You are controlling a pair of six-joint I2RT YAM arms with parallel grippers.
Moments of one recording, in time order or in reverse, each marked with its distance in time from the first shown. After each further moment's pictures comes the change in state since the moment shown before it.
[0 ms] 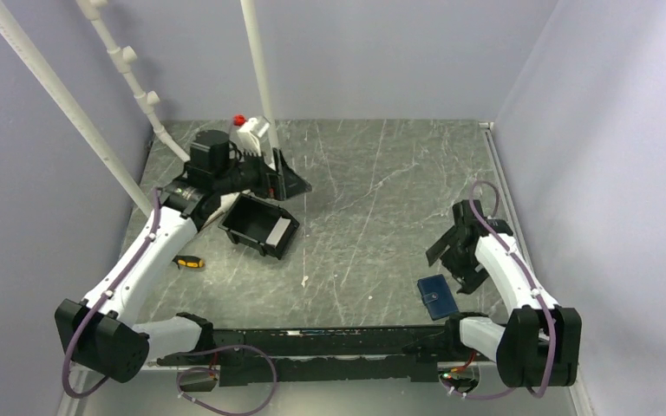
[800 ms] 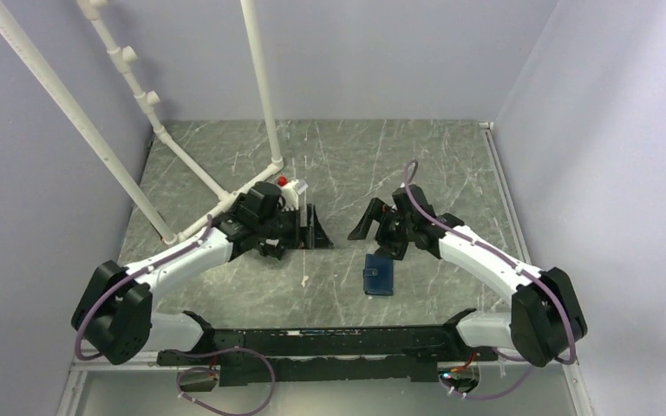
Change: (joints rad) left arm -0.260 0.088 -0.397 0.208 -0.128 -0.188; right arm 0.511 0.147 0.017 0.573 -0.393 0.121
